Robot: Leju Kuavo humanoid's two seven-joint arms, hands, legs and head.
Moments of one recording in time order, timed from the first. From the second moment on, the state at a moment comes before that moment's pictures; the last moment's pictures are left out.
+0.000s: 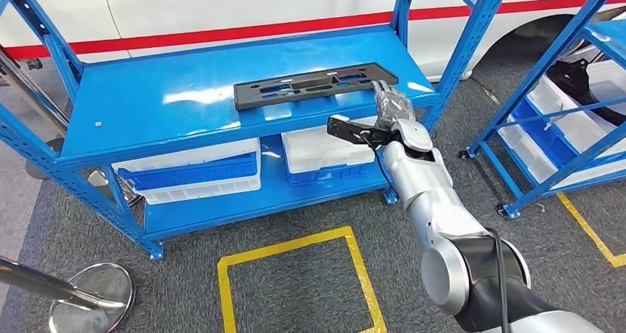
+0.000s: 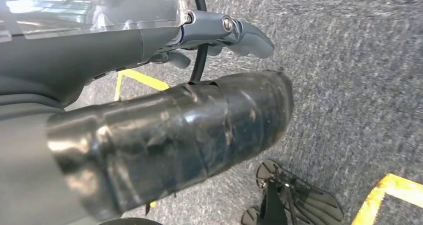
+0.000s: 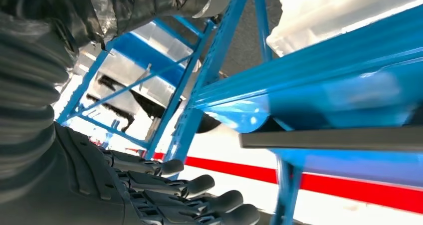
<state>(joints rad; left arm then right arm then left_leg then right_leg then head) -0.08 -0.14 0.84 -0.20 -0.74 0.11 0.01 -0.91 0.01 0.08 -0.46 1.27 -0.07 -0.01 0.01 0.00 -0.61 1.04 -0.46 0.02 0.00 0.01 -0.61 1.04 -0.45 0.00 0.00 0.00</state>
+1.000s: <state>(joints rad) -0.08 -0.16 0.88 -0.20 -0.77 0.13 0.02 -0.97 0.05 0.16 -0.41 1.39 0.00 -0.02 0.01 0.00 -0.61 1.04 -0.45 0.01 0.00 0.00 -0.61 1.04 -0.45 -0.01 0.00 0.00</state>
